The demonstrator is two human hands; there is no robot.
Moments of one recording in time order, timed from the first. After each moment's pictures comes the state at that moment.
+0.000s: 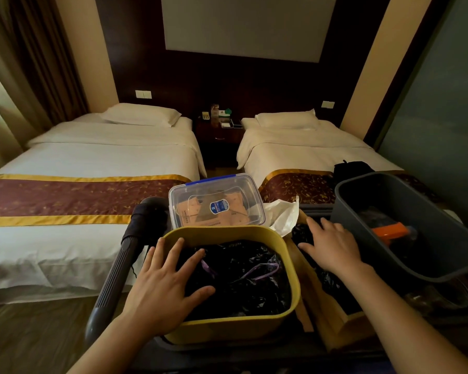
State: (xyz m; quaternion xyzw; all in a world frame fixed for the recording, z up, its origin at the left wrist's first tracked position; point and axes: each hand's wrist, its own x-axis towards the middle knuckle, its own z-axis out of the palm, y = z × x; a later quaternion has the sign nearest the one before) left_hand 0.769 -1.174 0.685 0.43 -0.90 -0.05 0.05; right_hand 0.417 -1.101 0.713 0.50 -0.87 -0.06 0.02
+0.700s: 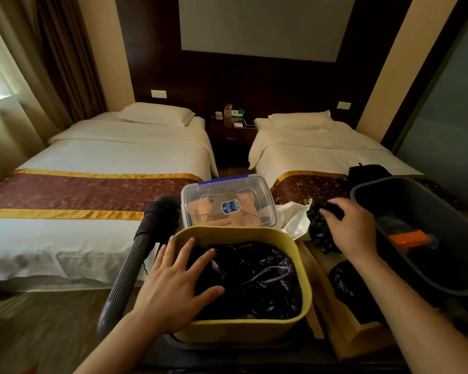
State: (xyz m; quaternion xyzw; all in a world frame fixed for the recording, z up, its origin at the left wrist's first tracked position) left_hand 0.770 -1.174 0.687 0.43 -0.90 -0.04 0.03; right_hand 0.414 -1.116 0.736 0.49 -0.78 0.39 0.09
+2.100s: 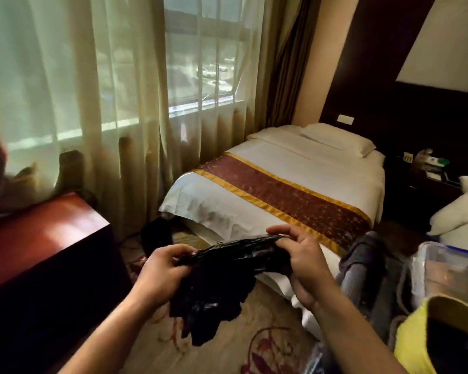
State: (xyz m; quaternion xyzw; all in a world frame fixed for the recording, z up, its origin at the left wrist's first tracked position) left_hand 1.173 -1.123 0.695 0.67 -0.48 -0.33 0.45; right_hand 0.931 -1.201 0.753 0.51 -0.46 0.42 -0.59
